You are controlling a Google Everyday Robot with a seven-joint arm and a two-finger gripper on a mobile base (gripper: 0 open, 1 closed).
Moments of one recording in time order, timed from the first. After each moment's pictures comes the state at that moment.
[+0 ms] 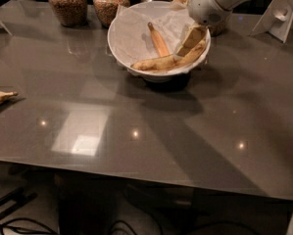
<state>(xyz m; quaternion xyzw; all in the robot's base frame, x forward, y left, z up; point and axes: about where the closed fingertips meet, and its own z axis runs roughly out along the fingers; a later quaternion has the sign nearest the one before) 0.685 -0.089 0.958 -0.72 0.59 0.01 0.37</state>
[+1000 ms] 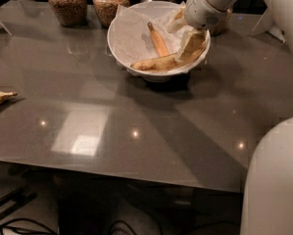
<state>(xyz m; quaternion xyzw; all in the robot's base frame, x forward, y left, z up) 0.688 -0.095 0.922 -0.76 0.59 0.03 0.27</state>
